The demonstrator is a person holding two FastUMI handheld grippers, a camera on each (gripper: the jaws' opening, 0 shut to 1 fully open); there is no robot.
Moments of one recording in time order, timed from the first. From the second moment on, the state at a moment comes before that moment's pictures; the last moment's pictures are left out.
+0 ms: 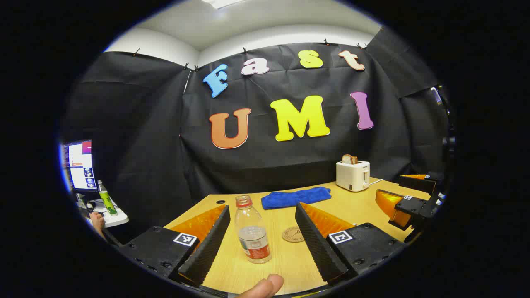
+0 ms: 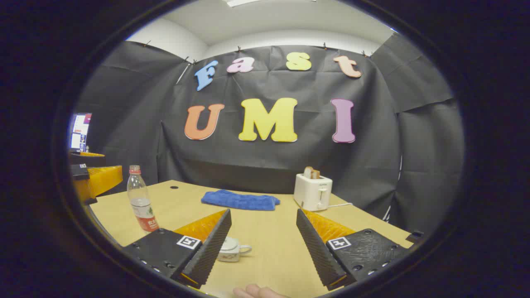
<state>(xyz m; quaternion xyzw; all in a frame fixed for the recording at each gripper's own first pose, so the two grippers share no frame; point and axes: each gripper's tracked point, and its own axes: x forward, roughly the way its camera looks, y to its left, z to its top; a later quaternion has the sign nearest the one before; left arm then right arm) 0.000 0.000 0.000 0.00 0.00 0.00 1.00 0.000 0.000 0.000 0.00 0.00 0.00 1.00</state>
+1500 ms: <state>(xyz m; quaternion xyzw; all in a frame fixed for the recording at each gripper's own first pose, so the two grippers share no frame) 0.029 0.030 -0.046 -0.01 0.06 0.02 1.00 0.069 0.059 -0.086 -0.02 0.07 0.05 1.00</state>
